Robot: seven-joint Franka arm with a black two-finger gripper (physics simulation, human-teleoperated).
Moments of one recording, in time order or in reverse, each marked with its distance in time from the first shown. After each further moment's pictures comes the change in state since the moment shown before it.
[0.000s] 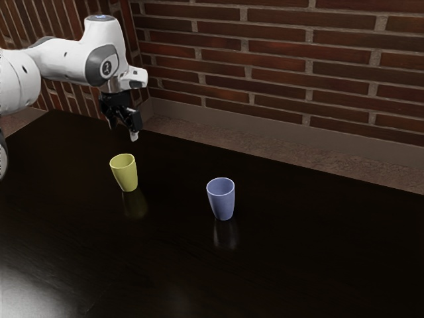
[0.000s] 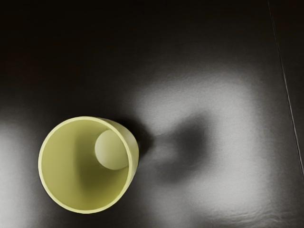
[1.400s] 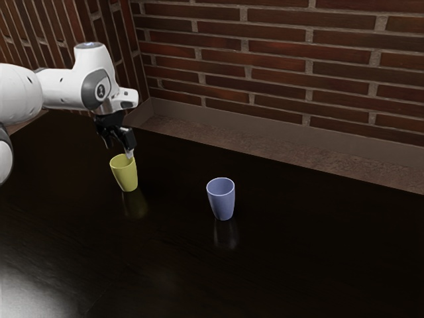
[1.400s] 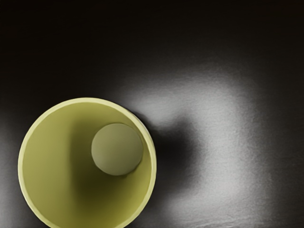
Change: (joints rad) arm 0.010 0.037 0.062 -0.118 -0.109 0.153 0.083
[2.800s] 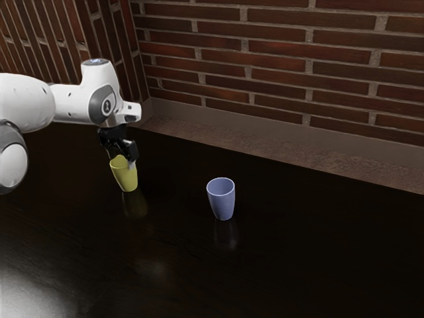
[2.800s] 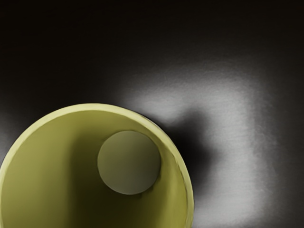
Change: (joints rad) arm 0.010 0.094 0.006 0.013 -0.007 0.070 0.007
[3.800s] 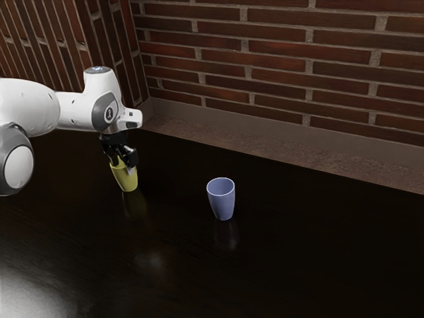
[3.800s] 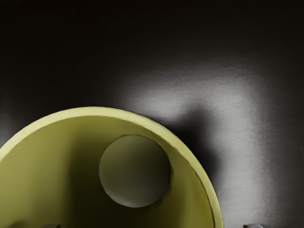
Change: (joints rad) arm 0.007 0.041 0.000 0.003 -0.006 0.037 0.011
